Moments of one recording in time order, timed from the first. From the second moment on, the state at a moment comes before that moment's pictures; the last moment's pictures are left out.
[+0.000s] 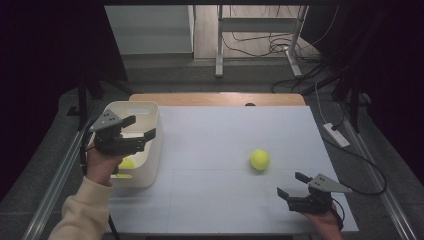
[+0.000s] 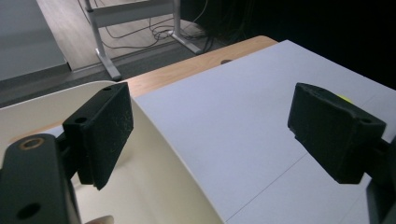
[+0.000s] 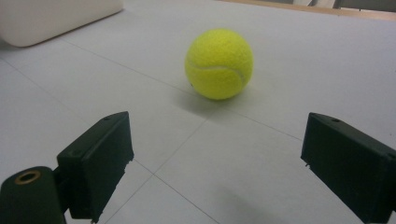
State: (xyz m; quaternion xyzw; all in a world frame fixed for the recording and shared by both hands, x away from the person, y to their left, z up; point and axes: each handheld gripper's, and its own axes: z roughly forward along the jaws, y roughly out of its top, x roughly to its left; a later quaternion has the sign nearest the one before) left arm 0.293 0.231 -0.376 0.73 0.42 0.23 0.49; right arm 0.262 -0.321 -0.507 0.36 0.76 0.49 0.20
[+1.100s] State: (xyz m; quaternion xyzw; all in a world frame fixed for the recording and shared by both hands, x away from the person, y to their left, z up) left arm 0.292 0.175 -0.385 0.76 0.36 0.18 0.51; right arm 0.259 -0.321 -0.507 0.36 0.77 0.49 0.20
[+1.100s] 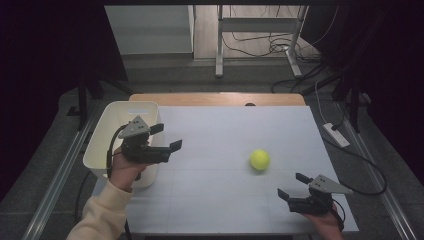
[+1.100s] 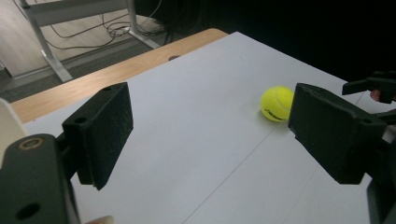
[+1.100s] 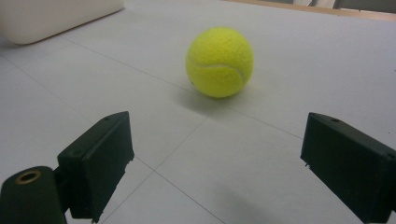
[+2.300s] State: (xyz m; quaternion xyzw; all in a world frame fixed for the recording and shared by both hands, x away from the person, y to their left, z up) left arm 0.309 0.122 -0.393 0.79 0.33 0.15 0.50; right arm 0.259 -0.322 -0.507 0.36 0.76 0.49 0.21
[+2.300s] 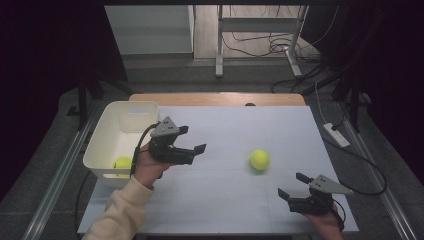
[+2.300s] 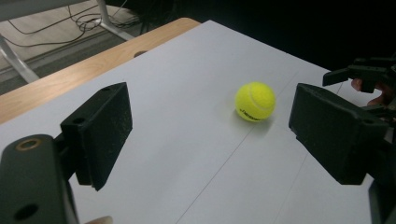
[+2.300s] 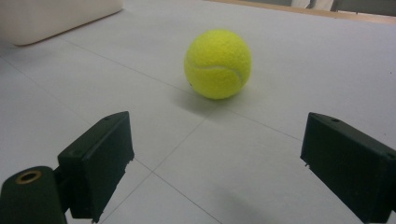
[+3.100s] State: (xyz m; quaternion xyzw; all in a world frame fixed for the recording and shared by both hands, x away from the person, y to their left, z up) left arm 0.325 0.076 -0.405 0.82 0.31 0.13 0.47; right arm 0.266 -0.318 -0.506 0.36 0.76 0.50 0.20
